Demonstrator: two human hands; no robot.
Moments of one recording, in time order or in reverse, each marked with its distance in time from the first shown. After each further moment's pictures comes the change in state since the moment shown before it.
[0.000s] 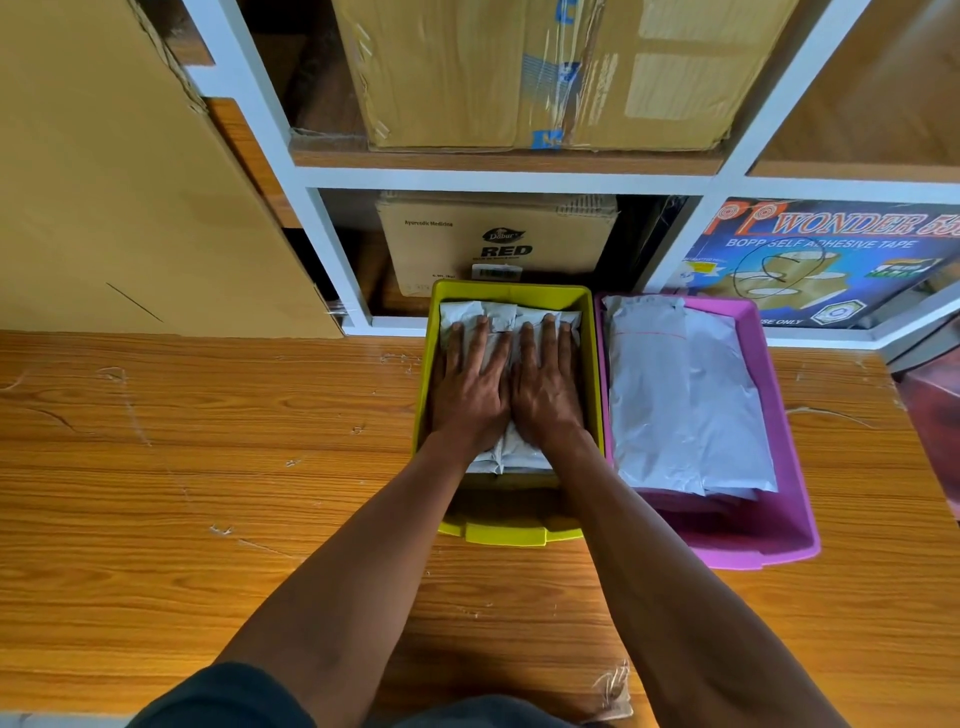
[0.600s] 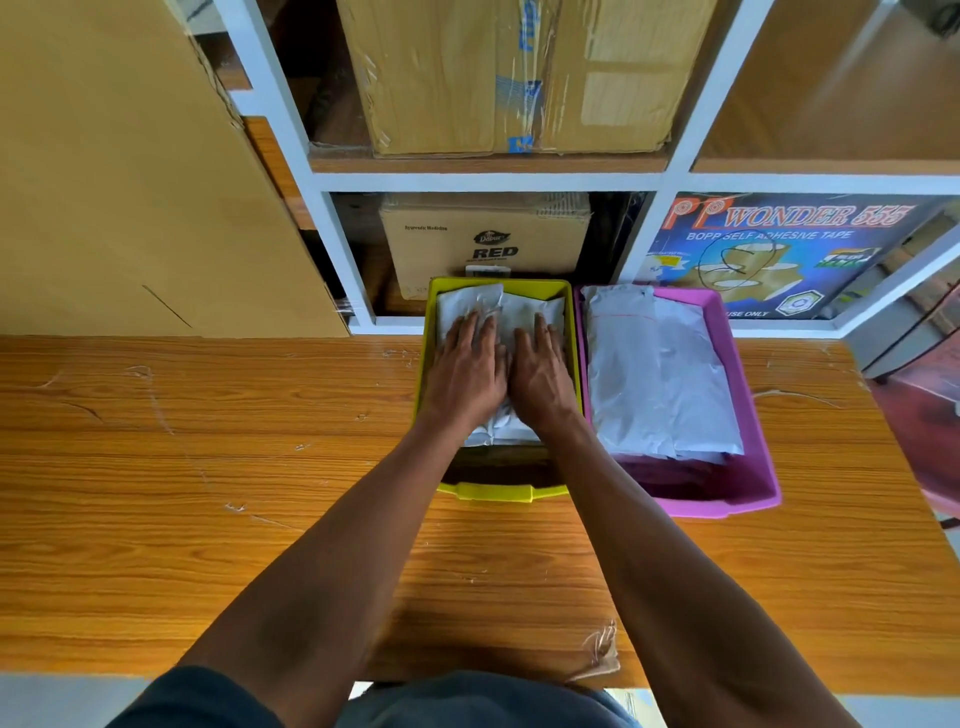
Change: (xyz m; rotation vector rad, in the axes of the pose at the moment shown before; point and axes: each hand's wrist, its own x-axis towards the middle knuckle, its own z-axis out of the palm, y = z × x) left_hand -0.017 0.034 -0.066 -0.048 0.019 -0.033; right_hand -0.027 -0.009 -0.051 0.341 0.020 0.183
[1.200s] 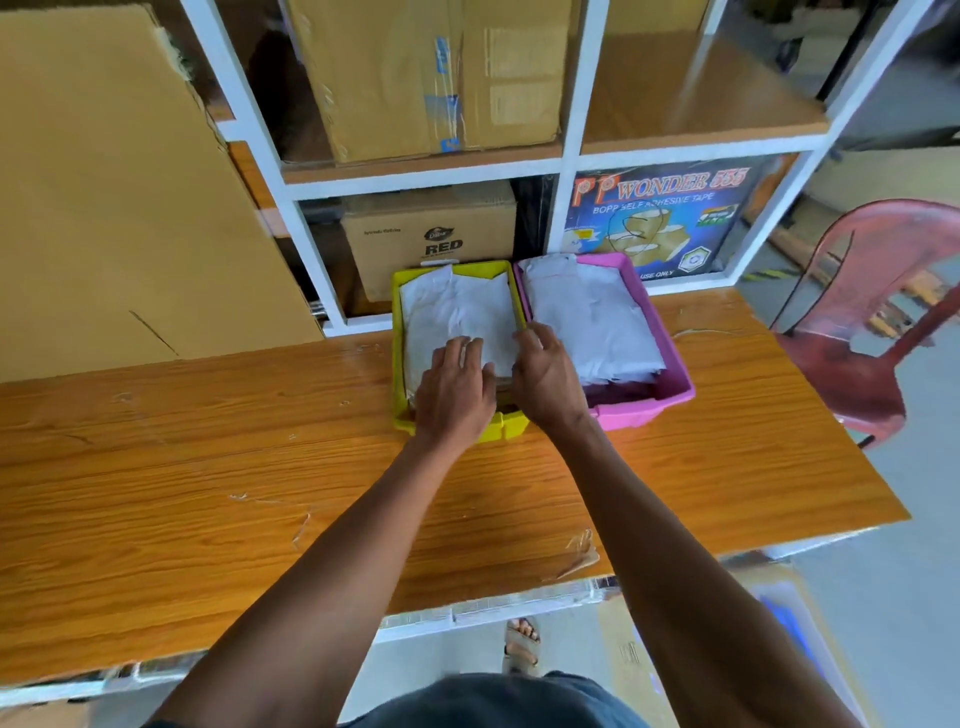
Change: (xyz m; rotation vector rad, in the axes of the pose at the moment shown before) left_hand -0.123 0.046 -0.033 -0.038 0.149 0.168; right_hand -0.142 -0.015 -0.078 0.091 0.288 0.021
